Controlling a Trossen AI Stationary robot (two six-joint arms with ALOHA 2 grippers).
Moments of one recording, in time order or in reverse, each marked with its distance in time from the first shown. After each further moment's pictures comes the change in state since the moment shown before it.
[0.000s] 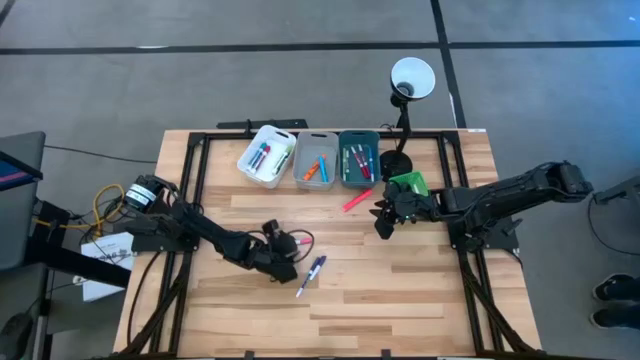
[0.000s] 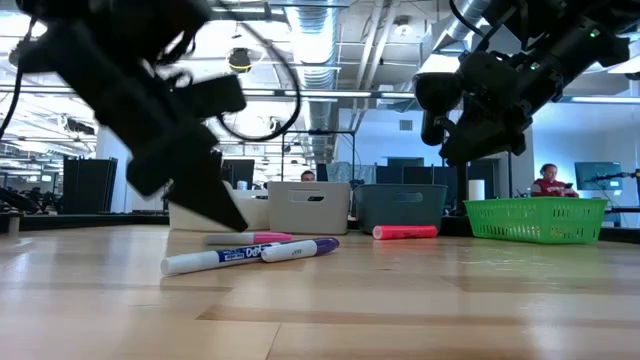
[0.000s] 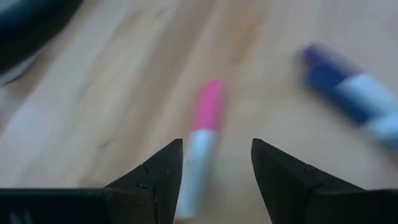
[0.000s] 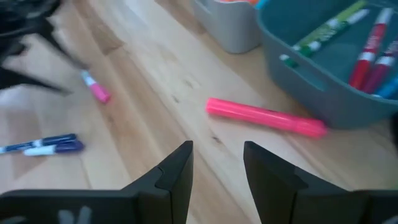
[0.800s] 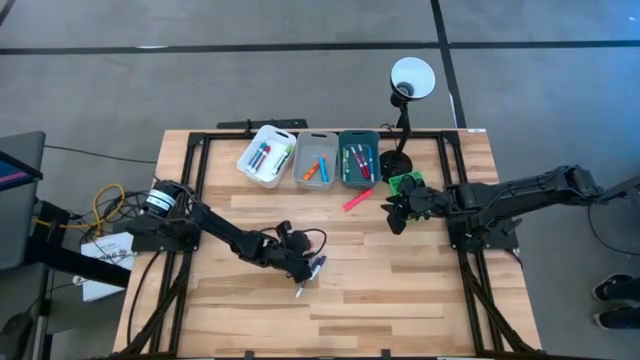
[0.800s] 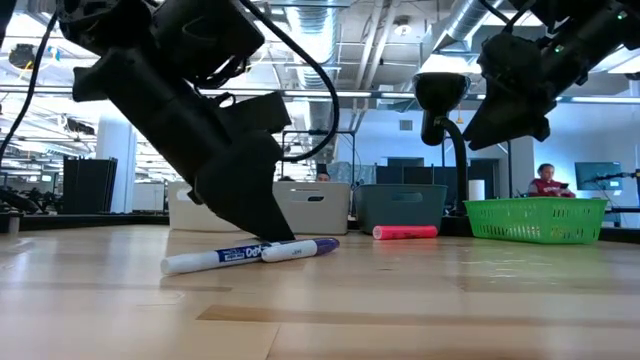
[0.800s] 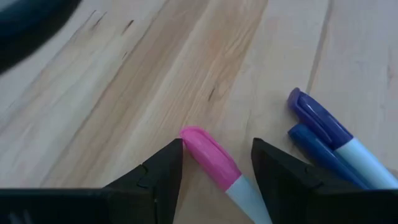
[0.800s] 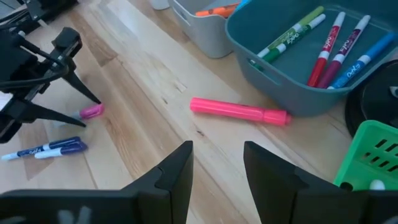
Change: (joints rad) left arm 0.068 0.157 0.084 0.121 0.081 -0.026; right arm 0.000 -0.203 0.001 -0.198 0.020 0.054
